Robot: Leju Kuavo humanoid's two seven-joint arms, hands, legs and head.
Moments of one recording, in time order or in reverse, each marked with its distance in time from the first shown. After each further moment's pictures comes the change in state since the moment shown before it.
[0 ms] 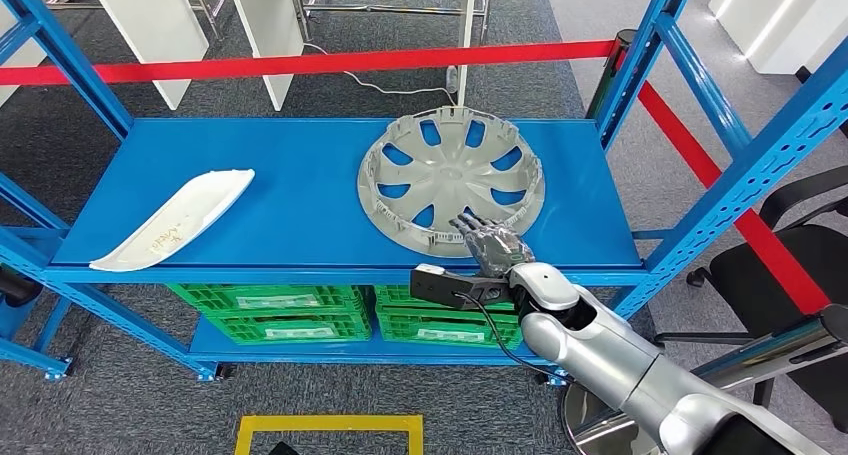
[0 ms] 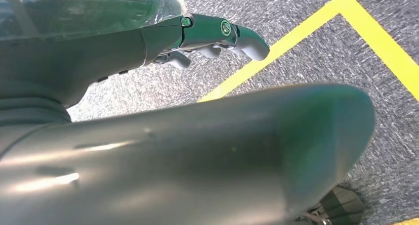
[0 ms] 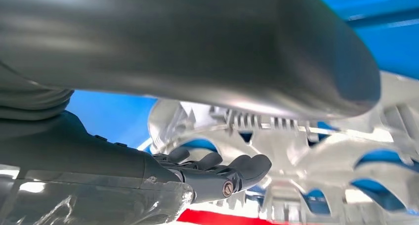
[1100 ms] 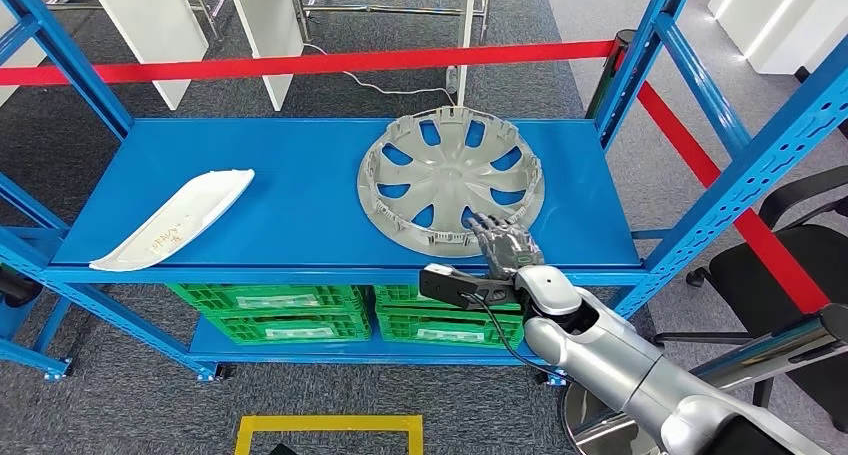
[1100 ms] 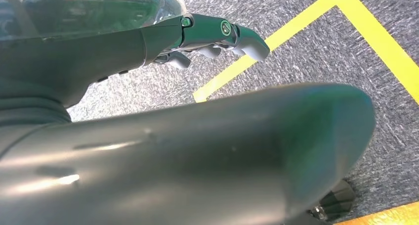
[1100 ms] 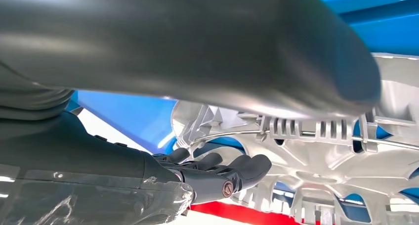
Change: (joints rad) left arm 0.021 0.020 0.020 -0.040 0.012 -0.007 -0.014; right arm 0.005 -0.014 0.009 0.025 0.071 -0.029 0.064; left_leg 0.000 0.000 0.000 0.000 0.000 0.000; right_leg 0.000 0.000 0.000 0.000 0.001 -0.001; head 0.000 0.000
